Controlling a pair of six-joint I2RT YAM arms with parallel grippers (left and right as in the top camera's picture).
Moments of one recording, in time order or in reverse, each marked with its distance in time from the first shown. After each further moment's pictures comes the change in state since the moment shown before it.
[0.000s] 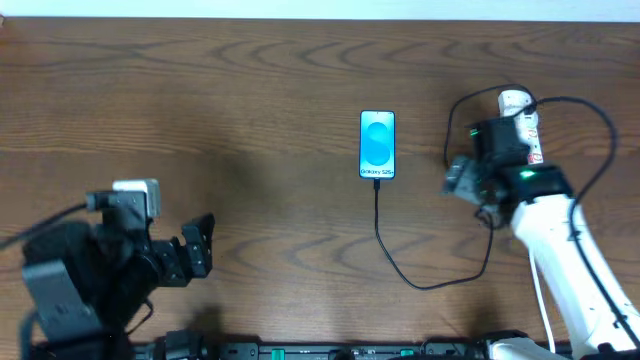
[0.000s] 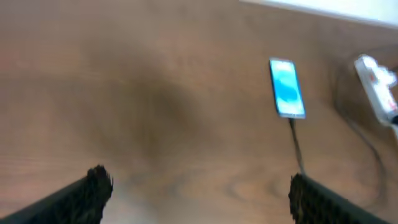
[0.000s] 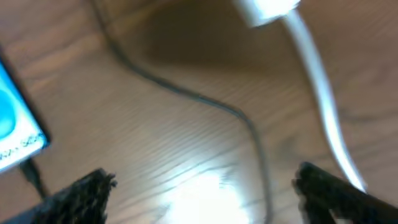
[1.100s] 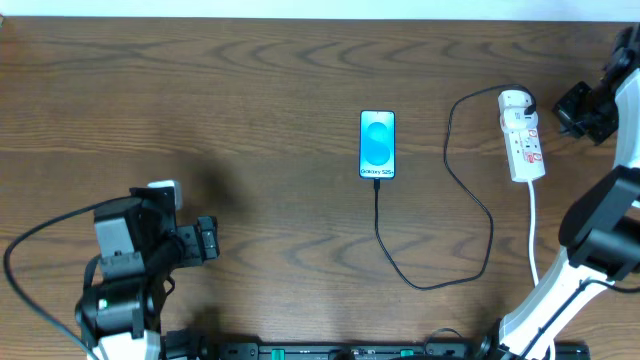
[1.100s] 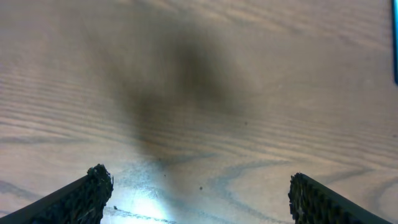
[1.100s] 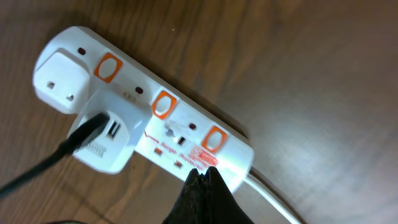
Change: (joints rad) left arm -0.001 0.058 -0.482 0.332 -0.150 0.003; right arm -0.518 0.805 0.951 -0.310 -0.246 -0.101
